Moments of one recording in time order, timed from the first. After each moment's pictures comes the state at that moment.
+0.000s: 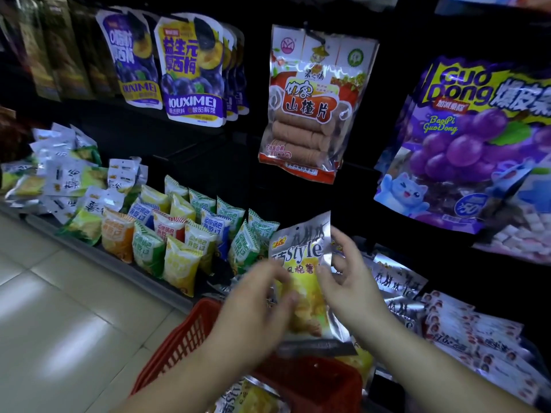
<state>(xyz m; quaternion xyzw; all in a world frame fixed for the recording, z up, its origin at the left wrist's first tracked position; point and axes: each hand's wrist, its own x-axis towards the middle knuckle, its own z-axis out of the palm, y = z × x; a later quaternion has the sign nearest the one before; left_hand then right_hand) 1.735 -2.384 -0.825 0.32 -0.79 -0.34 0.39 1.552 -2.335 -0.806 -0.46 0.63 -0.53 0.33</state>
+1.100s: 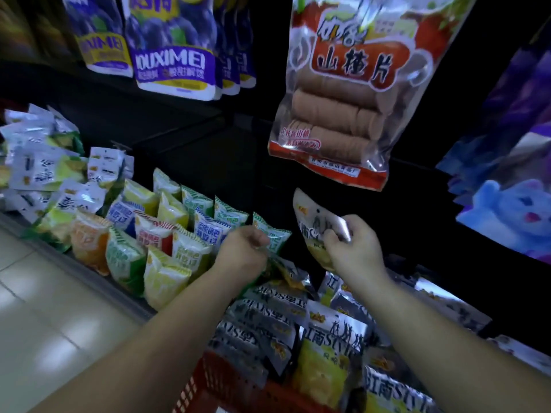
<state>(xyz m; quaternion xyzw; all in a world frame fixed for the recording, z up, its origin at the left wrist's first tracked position) 1.671 -2.603 -0.891 0.53 -0.66 -0.46 0.28 1.490 -2.512 -0.868 -0.47 0.72 -0.48 0.19</state>
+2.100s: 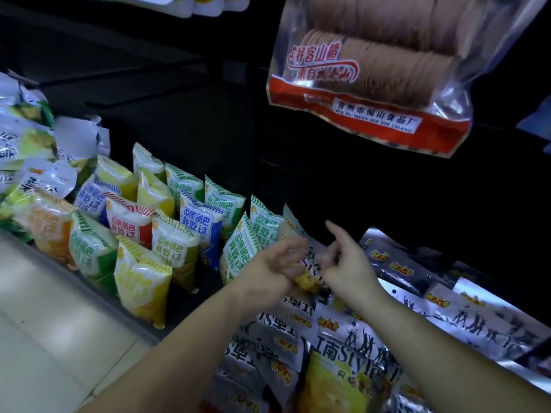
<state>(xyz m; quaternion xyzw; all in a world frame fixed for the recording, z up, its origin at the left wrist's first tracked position) 1.625 -2.622 -0.993 0.35 -0.56 -0.71 0.23 1.456 -2.567 -0.993 -0.51 0.74 -0.36 0.23</state>
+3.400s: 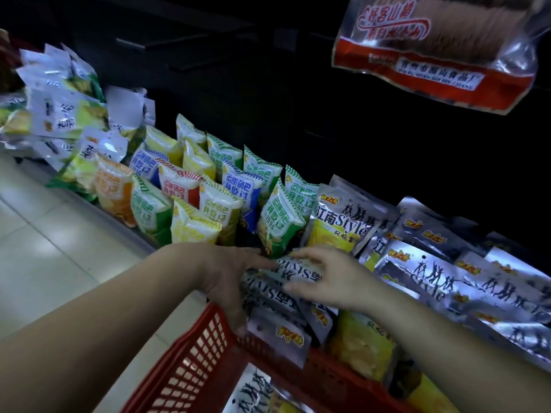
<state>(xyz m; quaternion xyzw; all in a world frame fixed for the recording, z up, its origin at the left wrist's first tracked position) 1.762 -2.617 -0.943 0.35 -0.84 -0.31 -0.29 1.544 -2.526 -0.970 -0.63 0.68 -0.10 0.36</state>
